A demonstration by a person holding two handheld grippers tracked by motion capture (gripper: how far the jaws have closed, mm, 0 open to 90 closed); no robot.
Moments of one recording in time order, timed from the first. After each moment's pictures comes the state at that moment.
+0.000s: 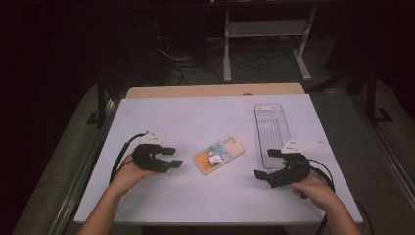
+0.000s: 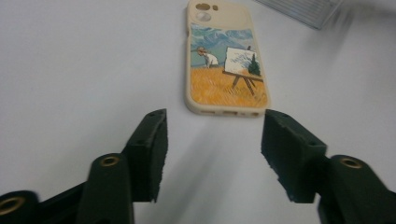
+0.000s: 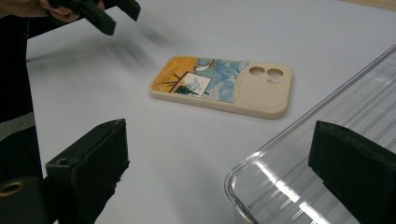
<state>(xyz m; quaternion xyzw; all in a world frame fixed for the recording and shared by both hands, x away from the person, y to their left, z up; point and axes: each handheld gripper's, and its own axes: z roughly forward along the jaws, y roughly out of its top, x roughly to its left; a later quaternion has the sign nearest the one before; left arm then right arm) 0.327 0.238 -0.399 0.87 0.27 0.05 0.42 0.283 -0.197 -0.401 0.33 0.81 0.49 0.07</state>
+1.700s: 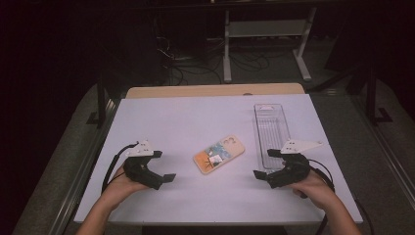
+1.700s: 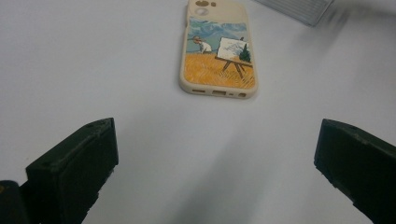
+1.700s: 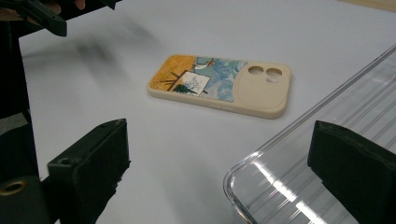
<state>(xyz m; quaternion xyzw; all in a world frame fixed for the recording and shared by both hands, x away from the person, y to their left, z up) 0.300 0.249 -0.400 0.85 0.28 0.08 0.43 0.283 -0.196 -0.401 0.32 0.81 0.48 0.08</state>
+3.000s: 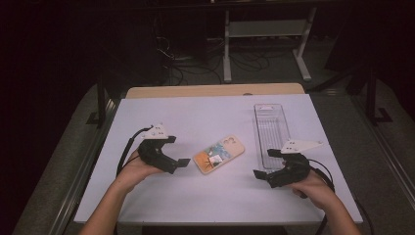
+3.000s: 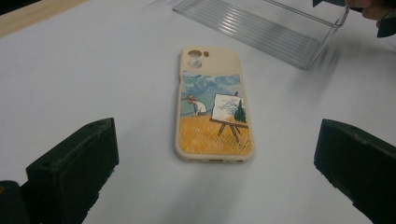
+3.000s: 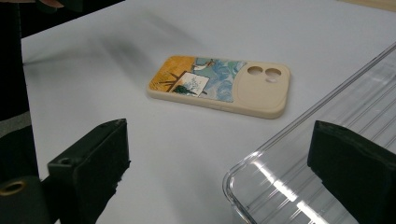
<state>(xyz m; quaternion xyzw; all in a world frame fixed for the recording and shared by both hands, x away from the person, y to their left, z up) 0.331 0.207 -0.373 0.85 0.26 0.08 0.45 0.284 -0.197 -0.401 0.33 0.81 0.48 0.08</state>
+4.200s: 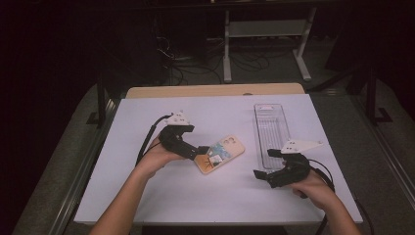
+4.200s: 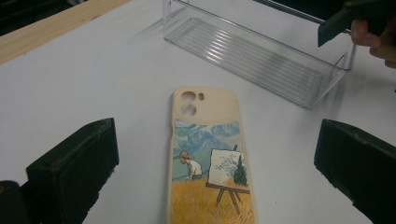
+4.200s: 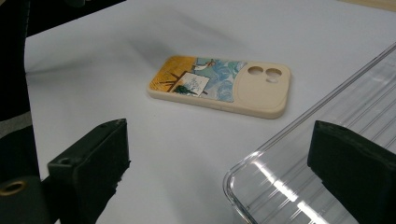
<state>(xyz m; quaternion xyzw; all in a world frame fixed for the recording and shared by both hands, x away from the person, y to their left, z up) 0.363 0.156 -0.365 0.85 0.26 0.07 0.46 0.283 -0.197 -0.401 0.33 0.81 0.48 0.08</state>
